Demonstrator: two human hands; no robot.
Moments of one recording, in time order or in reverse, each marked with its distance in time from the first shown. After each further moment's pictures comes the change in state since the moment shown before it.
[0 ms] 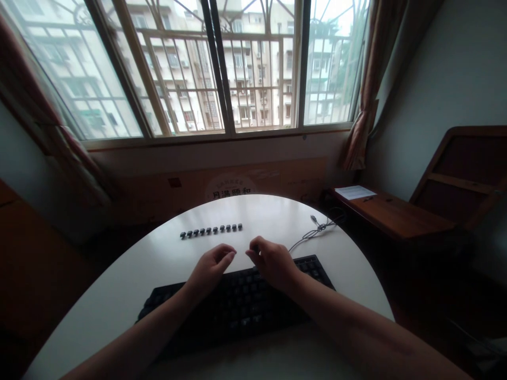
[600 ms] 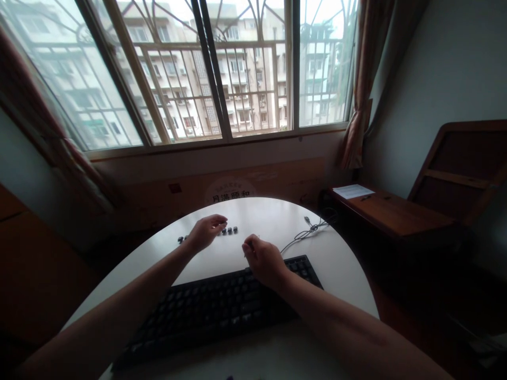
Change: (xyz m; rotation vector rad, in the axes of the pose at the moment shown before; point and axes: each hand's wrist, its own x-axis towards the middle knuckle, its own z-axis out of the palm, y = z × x) left_hand 0.098 -0.006 -0.035 0.398 0.050 0.161; right_hand 0.005 -0.002 -0.004 0.143 0.059 0.063
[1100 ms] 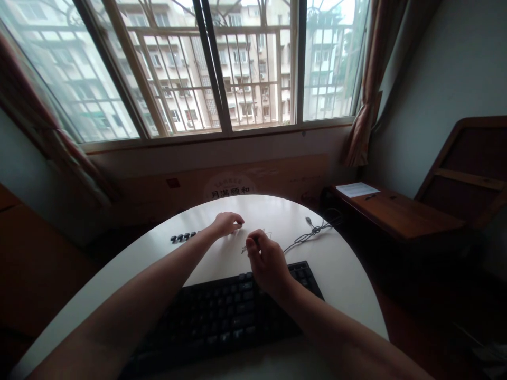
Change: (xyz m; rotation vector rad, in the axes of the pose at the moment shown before) left_hand 0.075 -0.012 0.063 0.320 -0.310 0.008; right_hand 0.003 -0.001 -0.010 0.276 0.185 0.023
